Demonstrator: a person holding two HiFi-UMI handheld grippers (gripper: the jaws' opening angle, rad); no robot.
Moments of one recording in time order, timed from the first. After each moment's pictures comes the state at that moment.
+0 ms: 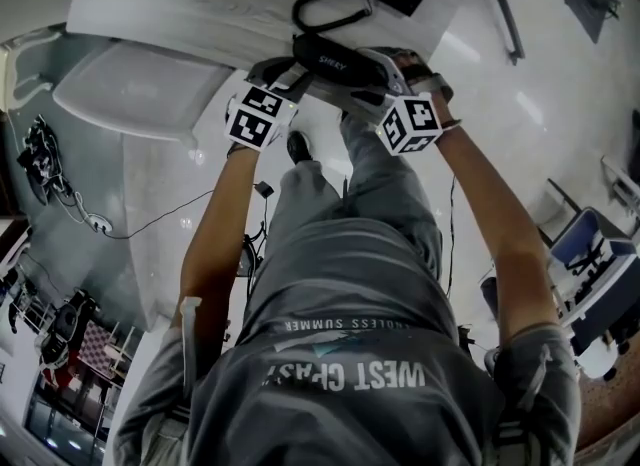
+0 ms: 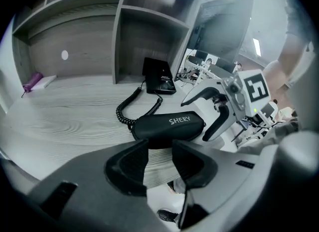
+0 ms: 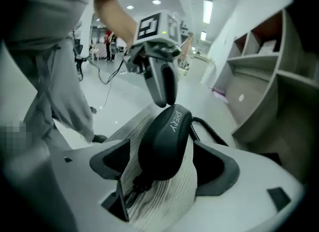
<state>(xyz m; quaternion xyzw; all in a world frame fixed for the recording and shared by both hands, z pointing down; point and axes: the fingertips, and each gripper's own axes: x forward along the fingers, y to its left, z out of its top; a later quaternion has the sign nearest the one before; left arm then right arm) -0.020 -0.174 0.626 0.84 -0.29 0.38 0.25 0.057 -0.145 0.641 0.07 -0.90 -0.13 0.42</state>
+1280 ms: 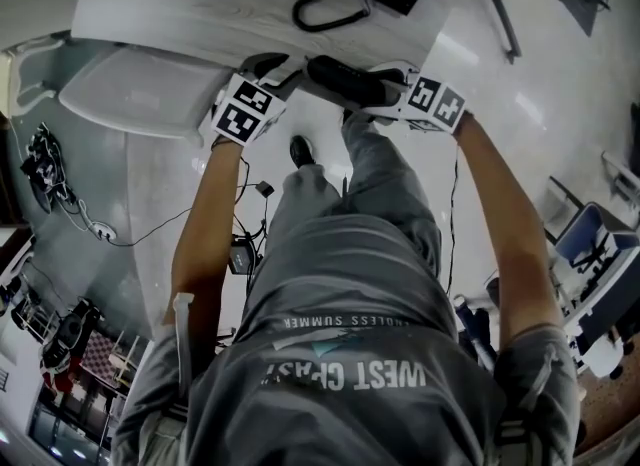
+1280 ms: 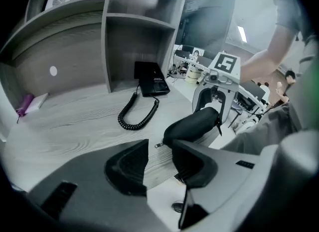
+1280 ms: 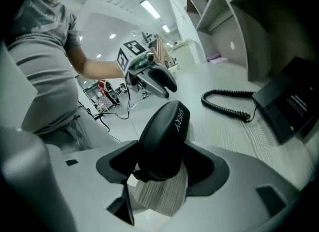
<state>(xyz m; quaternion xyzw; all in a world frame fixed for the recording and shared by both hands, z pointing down) -0.036 -0.178 0.608 0.86 -0.23 0.42 0.19 0.072 -0.109 0.621 -0.01 -0.92 0.22 0.34</state>
